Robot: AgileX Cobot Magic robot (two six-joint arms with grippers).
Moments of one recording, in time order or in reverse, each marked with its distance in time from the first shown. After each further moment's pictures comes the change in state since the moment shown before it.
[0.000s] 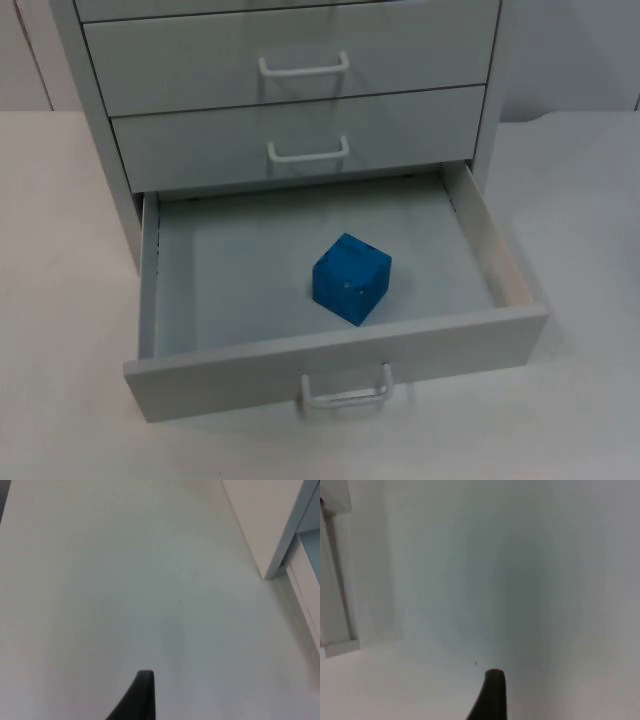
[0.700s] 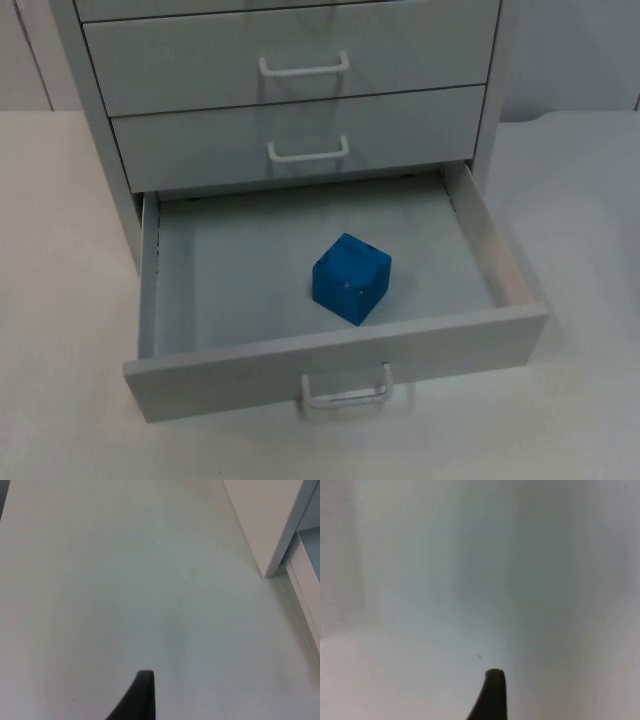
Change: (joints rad) right arm -0.002 0.406 -0.022 0.017 -0.106 0.007; left arm 0.000 0.000 0.000 0.000 0.004 0.000
